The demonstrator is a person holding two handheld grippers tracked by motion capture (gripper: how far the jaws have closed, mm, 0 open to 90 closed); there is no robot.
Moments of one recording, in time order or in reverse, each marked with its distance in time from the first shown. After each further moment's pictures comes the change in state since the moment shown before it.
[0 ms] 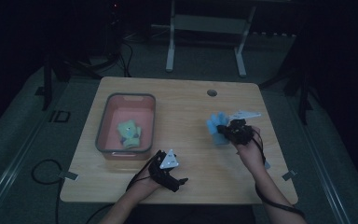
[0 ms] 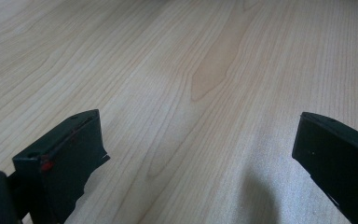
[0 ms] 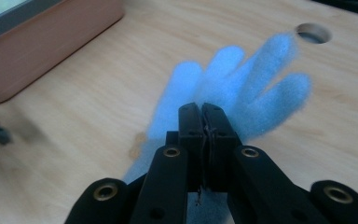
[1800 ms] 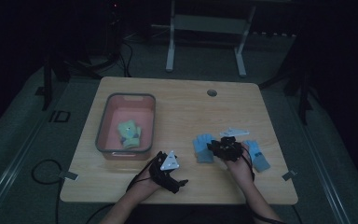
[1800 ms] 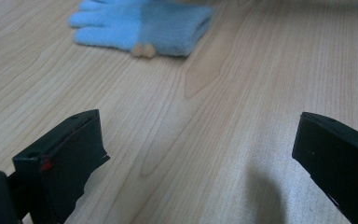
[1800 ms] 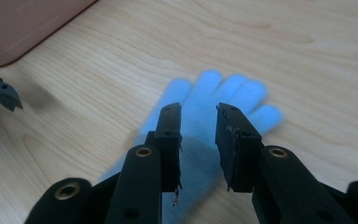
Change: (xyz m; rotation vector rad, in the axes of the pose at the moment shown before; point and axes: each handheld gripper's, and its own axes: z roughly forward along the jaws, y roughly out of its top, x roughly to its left) left arm -0.003 -0.002 0.002 0.000 -0.014 0.012; right arm 0.023 -0.050 0.025 0.021 0.047 0.035
